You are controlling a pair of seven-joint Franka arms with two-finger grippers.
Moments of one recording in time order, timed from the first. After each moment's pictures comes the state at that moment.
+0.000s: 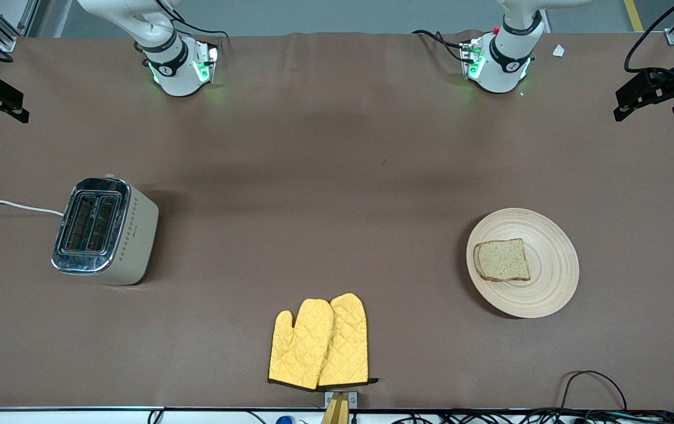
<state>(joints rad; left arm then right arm) -0.03 -0.09 -0.05 -1.53 0.03 1.42 -0.07 0.11 -0.06 -0.14 -1.48 -0.06 1.34 -0.11</state>
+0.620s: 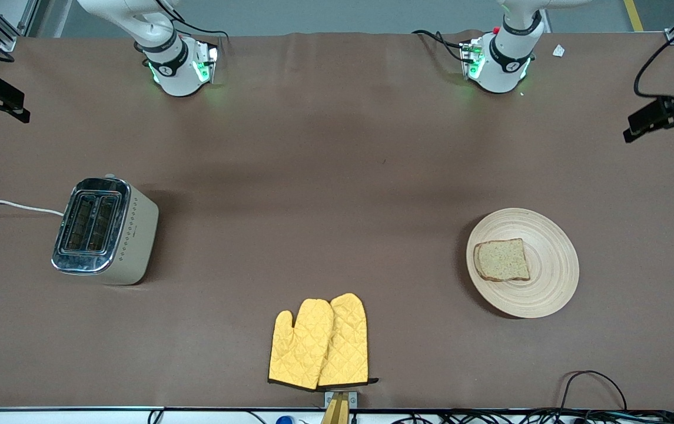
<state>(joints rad) -0.02 0.05 0.03 -1.48 -0.04 1.46 -0.06 0.11 -0.06 -0.14 -1.48 -0.06 1.34 -0.11</state>
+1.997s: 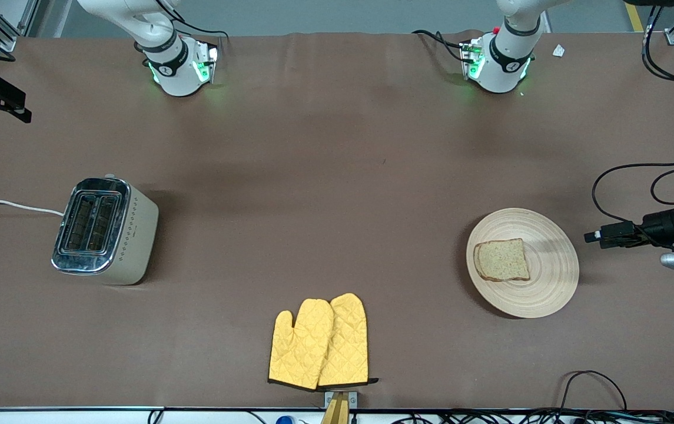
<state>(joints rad) 0.36 0.60 0.03 -1.67 -0.69 1.87 0.79 0.12 -0.06 -0.14 -1.48 -0.05 1.35 -0.11</state>
